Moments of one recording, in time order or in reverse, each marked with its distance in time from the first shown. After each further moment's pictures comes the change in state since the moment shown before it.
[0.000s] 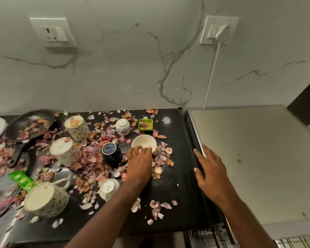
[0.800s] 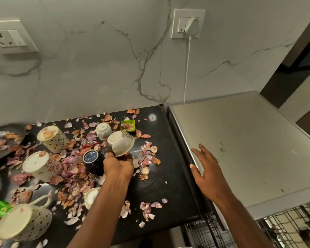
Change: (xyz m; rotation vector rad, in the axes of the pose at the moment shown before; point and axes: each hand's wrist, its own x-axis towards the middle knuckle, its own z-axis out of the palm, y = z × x) left_hand 0.024 0.009 -0.041 -2.413 0.259 -1.173; right_hand -0.027 0.007 -0.017 0.301 0.043 0.199
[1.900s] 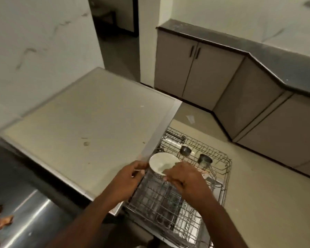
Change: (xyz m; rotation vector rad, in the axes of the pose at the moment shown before) left_hand -0.132 -0.344 -0.038 1.938 -1.575 -0.046; right_hand -0.241 0.177 -0.139 -0.190 0.539 0.166
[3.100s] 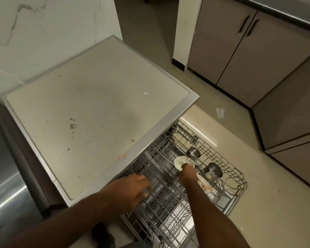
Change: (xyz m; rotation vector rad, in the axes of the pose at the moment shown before) left_hand 0.060 0.007 0.082 0.703 -0.305 0.035; right_hand 0.038 0.269 0.138 -0.112 -0.590 0.908
